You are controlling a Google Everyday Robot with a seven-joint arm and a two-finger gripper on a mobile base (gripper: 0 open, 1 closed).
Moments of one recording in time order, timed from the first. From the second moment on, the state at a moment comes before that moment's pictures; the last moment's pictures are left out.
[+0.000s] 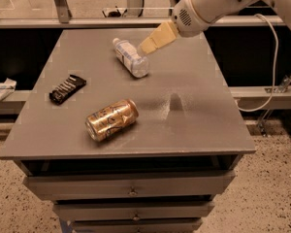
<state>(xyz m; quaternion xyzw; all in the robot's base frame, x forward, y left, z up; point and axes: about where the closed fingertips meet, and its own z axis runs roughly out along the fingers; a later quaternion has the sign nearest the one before) 0.648 -0.065 0.952 -0.36 0.86 0.18 0.32</state>
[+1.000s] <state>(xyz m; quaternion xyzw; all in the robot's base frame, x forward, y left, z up) 0.693 -0.002 0.924 -0.21 0.88 0.24 0.35</state>
